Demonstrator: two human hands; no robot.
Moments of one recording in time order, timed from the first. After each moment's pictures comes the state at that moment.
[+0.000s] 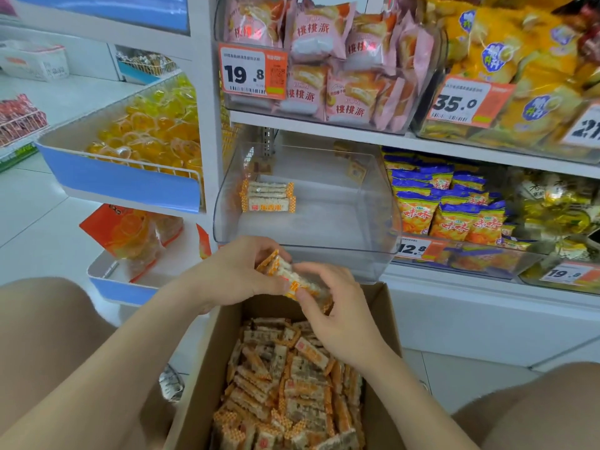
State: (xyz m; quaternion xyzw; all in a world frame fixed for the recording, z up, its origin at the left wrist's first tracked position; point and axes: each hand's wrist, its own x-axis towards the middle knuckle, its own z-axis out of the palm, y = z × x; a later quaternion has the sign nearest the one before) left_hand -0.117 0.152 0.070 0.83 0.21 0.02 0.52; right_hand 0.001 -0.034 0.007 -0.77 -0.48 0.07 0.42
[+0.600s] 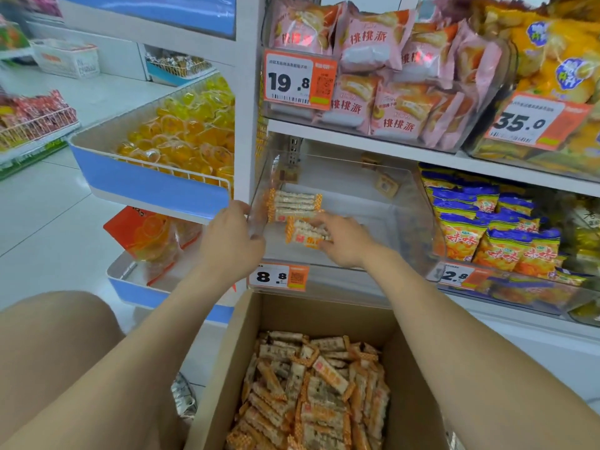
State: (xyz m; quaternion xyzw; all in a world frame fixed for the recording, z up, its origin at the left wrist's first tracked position) left_hand -0.100 0.222 0.057 0.84 0.41 0.21 0.30; right_hand 0.114 0.121 0.038 -0.85 -0.51 0.12 0.07
